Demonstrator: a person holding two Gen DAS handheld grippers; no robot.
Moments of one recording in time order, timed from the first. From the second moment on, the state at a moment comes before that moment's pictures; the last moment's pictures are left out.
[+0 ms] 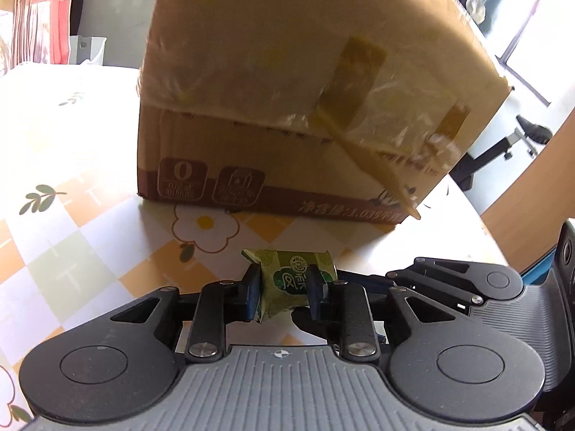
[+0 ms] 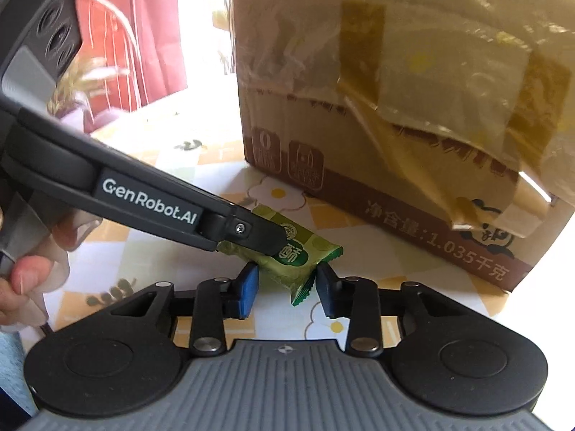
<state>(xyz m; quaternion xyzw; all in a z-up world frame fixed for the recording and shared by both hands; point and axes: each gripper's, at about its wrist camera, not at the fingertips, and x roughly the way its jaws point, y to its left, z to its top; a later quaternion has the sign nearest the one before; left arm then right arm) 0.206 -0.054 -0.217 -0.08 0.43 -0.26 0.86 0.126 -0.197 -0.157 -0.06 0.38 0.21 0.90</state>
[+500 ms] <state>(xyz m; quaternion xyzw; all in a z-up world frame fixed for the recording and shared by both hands) 0.184 -0.046 -0.091 -0.08 0.30 -0.28 0.91 0.111 -0.199 -0.049 -0.06 0.26 0.20 0.94</state>
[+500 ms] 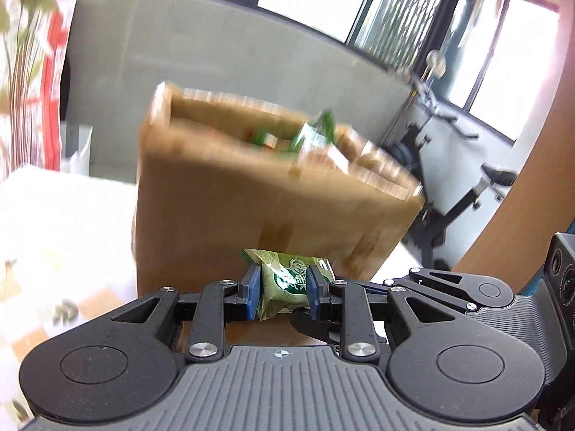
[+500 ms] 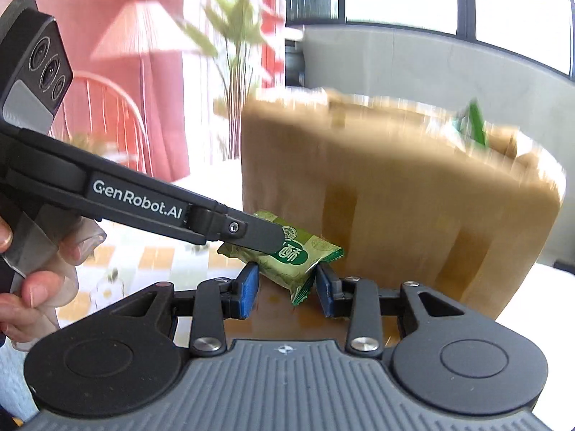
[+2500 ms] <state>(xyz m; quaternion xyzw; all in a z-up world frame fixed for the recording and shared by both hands) 0.193 -0.057 0.049 0.04 0.18 -0.09 0.98 0.153 -0.275 0.058 0.02 0.22 0.07 0.97</state>
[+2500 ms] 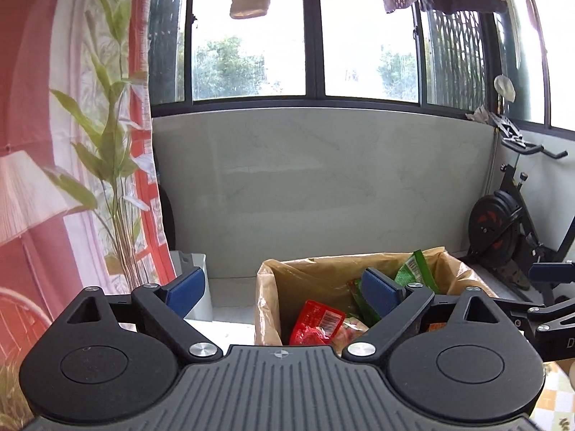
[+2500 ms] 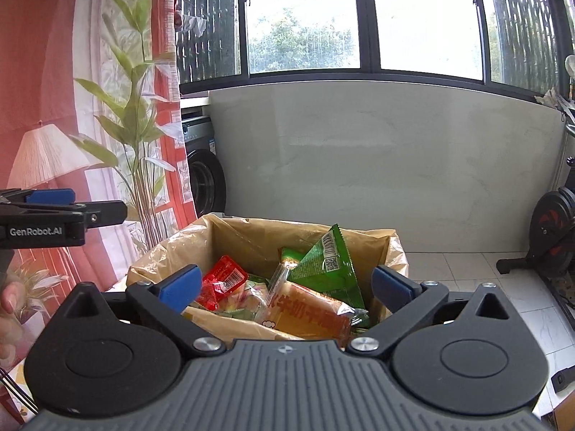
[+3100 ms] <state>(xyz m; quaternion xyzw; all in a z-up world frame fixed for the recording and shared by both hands) 0.139 -0.034 0.047 0.01 0.21 -0.06 0.98 0.098 -0.275 0.067 0.02 0.23 0.05 0.97</state>
